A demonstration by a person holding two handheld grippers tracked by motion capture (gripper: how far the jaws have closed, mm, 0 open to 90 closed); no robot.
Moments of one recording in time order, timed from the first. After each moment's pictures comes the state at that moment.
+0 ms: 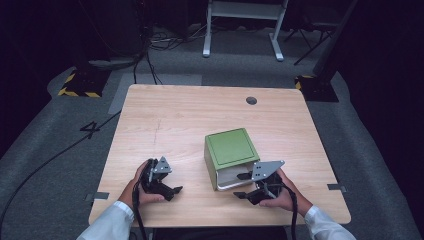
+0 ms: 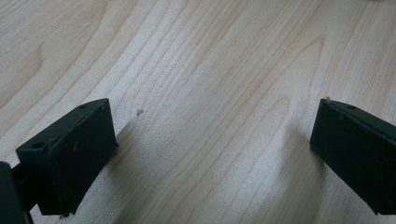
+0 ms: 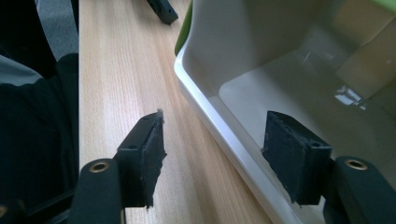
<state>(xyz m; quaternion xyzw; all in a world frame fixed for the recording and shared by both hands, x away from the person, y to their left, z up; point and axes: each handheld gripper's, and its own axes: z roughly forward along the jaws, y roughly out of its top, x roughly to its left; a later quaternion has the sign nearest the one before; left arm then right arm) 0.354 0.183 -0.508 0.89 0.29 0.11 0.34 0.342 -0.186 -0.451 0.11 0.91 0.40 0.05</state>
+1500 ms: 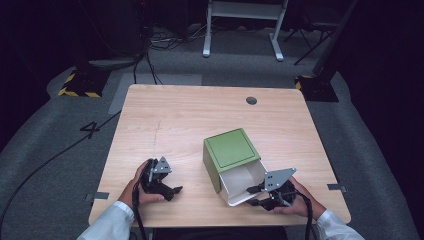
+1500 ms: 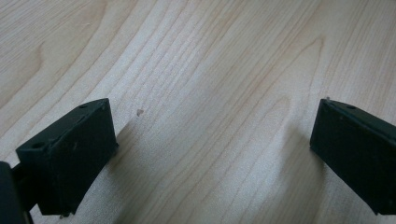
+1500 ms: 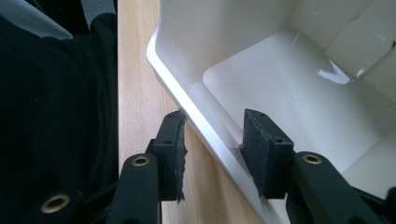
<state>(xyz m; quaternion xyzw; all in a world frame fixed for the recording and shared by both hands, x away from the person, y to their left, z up) 0.354 0.183 -0.508 0.89 0.29 0.11 0.34 0.325 -0.220 -0.455 0.06 0.92 0.38 0.03</state>
